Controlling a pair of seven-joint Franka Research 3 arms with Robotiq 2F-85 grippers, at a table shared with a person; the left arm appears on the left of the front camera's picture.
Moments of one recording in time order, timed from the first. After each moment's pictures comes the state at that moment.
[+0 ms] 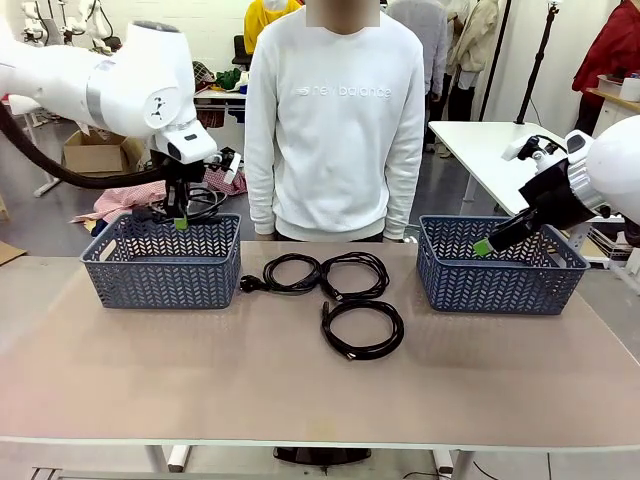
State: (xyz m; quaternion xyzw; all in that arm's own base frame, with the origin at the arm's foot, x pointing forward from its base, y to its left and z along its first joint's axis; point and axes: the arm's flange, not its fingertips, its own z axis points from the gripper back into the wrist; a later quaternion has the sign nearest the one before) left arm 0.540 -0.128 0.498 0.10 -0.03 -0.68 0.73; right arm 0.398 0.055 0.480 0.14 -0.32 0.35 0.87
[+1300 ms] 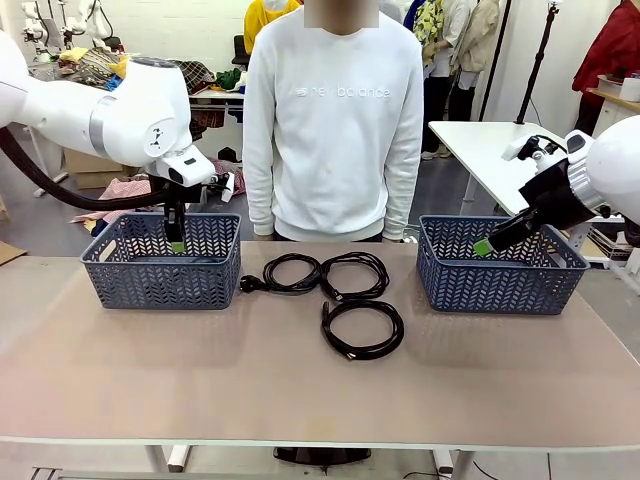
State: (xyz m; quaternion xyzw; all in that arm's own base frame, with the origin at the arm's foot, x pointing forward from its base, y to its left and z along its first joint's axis) left arm 0.548 -0.117 0.457 0.09 -0.03 -0.64 0.76; right arm 0.398 0.055 0.480 0.14 -0.32 0.35 0.87
